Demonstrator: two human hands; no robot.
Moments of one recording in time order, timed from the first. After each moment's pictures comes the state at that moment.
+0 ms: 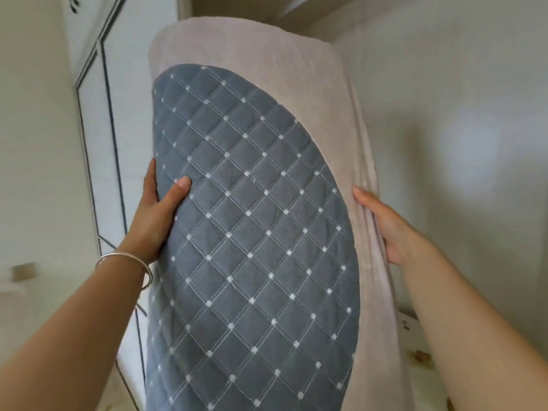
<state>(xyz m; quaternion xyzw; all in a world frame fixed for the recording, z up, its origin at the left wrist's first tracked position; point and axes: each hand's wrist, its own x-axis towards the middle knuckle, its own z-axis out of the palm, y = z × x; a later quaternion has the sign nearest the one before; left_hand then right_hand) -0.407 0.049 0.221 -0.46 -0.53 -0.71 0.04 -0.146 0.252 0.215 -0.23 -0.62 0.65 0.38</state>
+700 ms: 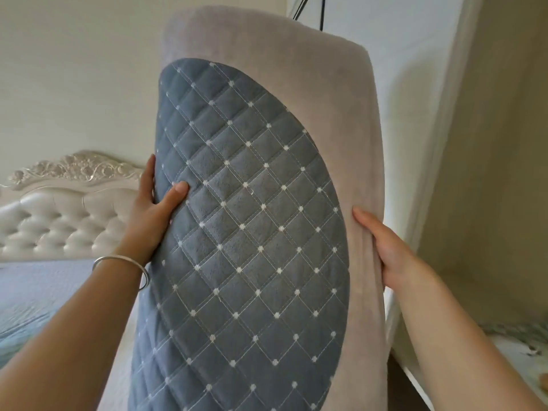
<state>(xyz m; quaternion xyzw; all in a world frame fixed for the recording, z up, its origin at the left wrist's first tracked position) -0.574 -0.196 0.122 -0.20 -0.68 -0.67 0.24 -0.472 0.129 0.116 -0.07 -0.65 0.75 0.08</state>
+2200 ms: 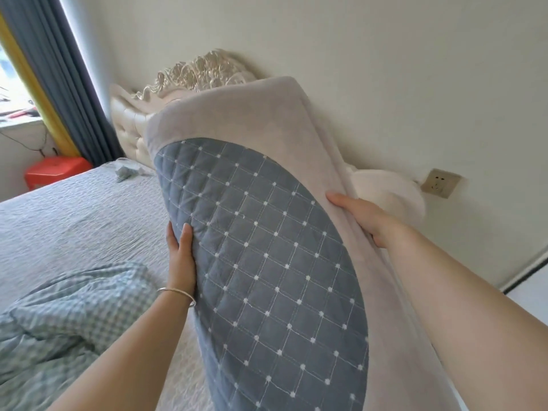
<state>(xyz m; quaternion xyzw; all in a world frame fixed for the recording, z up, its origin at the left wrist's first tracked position) -1.250 -0.364 -0.135 0.33 -0.55 -0.70 0.31 -1.405 -0.122 -0.012 0.06 -0.80 0.53 -0.27</state>
